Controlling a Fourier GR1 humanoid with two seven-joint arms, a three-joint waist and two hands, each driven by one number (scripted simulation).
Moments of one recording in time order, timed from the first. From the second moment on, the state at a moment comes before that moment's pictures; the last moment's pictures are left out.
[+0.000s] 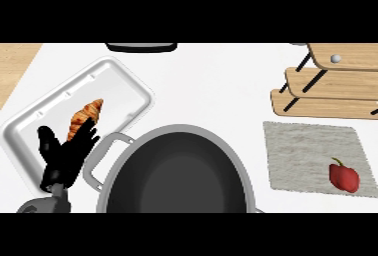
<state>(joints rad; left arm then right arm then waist) -0.05 0.16 0.11 -1.37 0.10 -0.04 0.30 -1.16 -0.82 -0.41 -0.61 0.24 0.23 0.08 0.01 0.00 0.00</state>
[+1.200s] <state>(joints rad) -0.06 0.16 0.11 -1.37 0.09 -0.04 0.30 -1.09 -1.23 -0.73 -0.30 0.06 0.18 0.08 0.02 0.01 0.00</state>
